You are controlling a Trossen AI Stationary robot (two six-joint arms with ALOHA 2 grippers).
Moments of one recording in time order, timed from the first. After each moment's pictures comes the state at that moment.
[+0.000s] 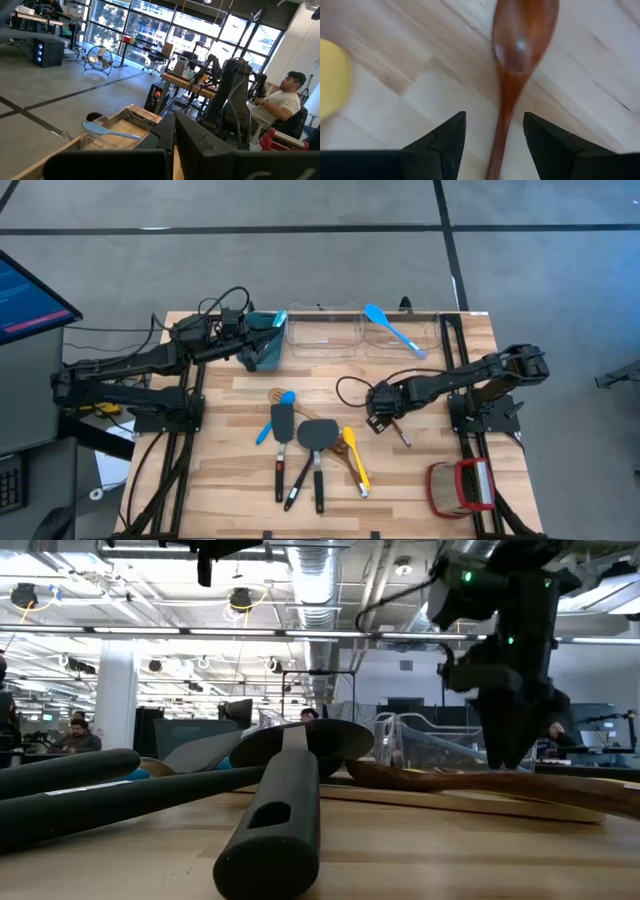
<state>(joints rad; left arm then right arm) 0.27 0.90 0.75 0.21 -0.05 -0.32 0.11 1.56 0.83 -0.71 0.14 0.96</state>
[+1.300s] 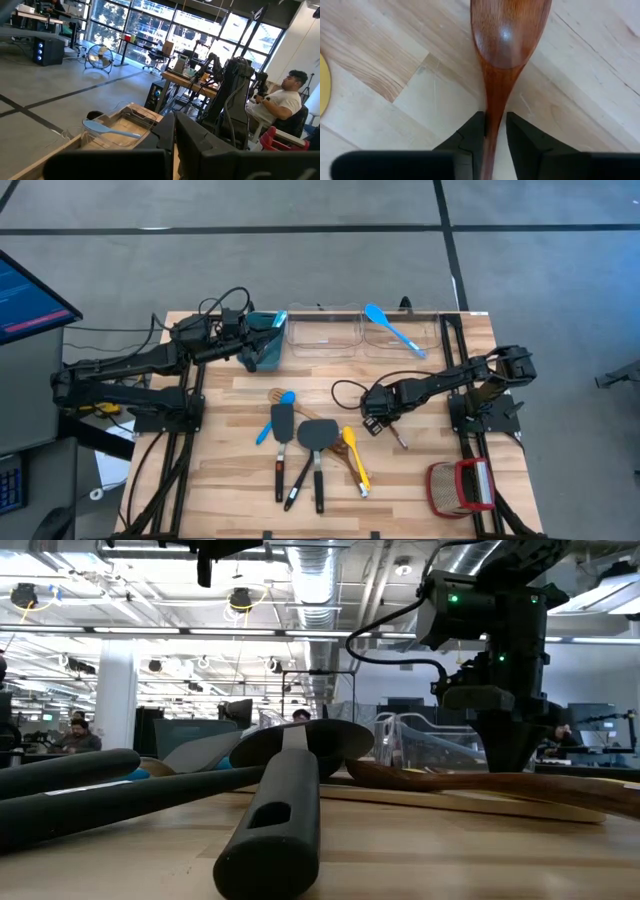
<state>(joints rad) 0.27 0.90 0.75 0.20 -0.05 -0.32 0.09 1.67 0.83 -0.67 0.10 0.96</state>
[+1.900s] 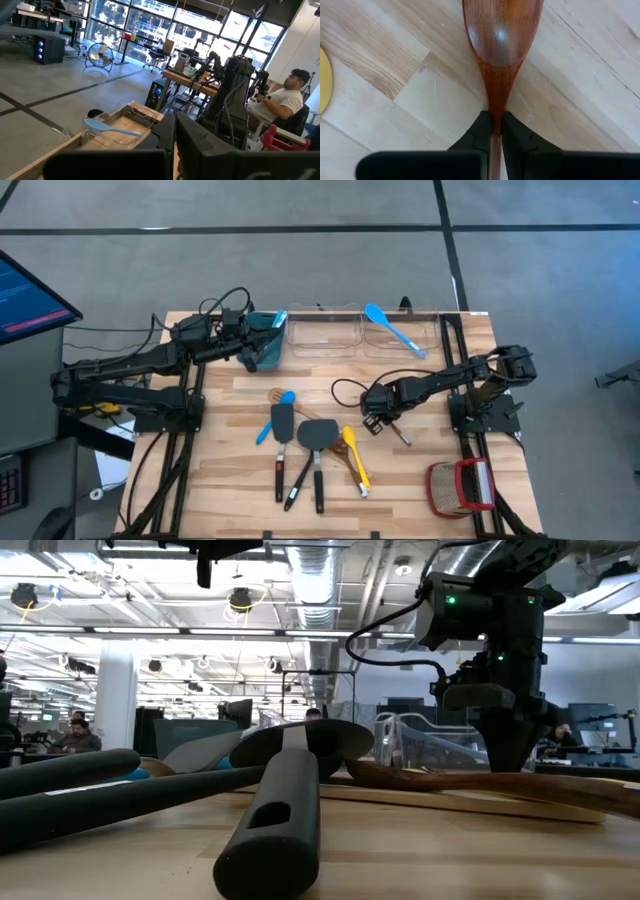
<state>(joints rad) 0.27 0.90 0.75 0.19 -0.05 -0.32 0.09 1.67 0.83 -0.67 0.06 0.93</state>
